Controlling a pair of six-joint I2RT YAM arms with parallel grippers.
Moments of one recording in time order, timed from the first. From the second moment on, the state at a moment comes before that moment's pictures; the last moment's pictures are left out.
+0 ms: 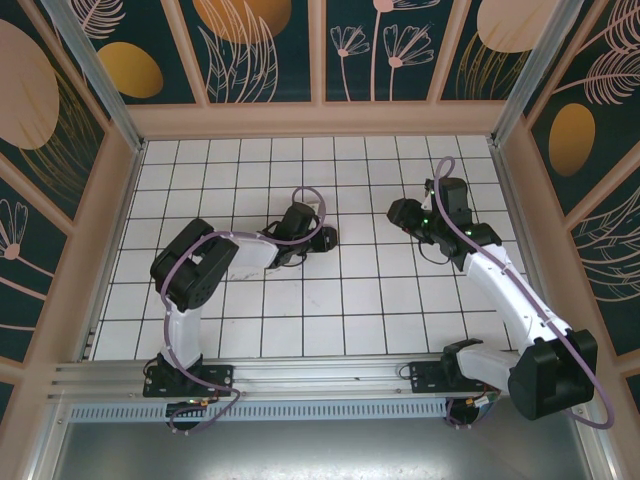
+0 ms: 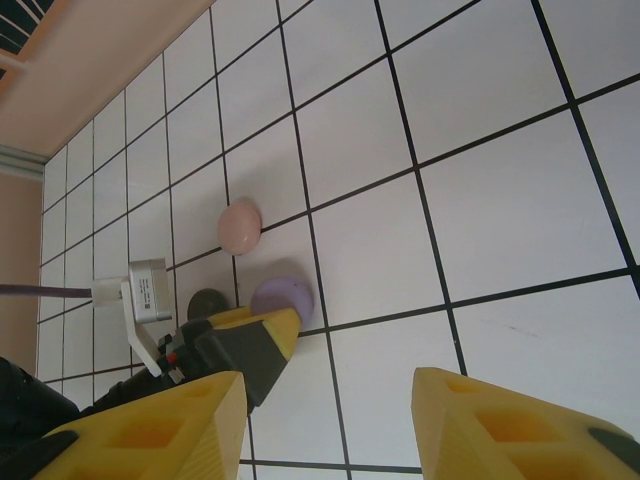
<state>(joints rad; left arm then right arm) -0.67 1.99 1.01 0.28 0.15 -0.64 0.29 1.15 0.91 -0.46 -0.21 0.71</state>
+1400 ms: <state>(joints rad) -0.67 1.58 1.12 0.03 -0.09 -0.39 0.28 1.11 0.97 -0.48 -0.13 0.67</state>
